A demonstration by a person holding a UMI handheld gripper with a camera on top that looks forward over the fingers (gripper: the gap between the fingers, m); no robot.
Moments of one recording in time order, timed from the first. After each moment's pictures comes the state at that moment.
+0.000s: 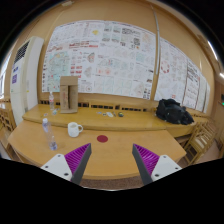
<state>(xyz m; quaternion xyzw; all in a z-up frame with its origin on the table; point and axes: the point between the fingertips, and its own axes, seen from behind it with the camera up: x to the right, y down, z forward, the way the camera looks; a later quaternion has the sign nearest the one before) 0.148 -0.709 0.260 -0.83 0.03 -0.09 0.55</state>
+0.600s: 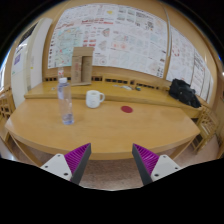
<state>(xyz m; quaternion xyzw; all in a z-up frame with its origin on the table) -0.002 -0.694 0.056 -0.87 0.03 -0.09 0.48</state>
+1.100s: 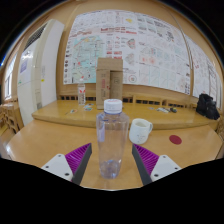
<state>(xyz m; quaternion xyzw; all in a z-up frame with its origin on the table) -0.200 -0.450 0.054 -0.82 -0.02 -0.01 0.58</state>
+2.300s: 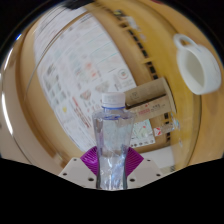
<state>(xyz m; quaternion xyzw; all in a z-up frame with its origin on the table) -0.189 -0.276 0.265 -0.37 0.39 0.75 0.38</state>
